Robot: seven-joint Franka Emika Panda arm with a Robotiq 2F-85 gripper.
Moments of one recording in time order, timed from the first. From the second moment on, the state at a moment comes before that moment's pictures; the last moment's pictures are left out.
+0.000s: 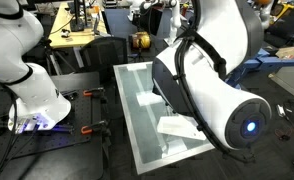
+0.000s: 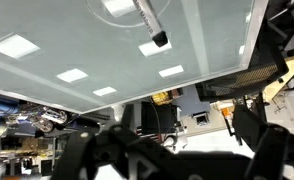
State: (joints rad) arm -0.35 0.25 -0.30 -2.15 0.86 1.82 -2.28
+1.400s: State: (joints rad) arm -0.52 0.48 -0.10 -1.92 0.75 1.66 -2.60
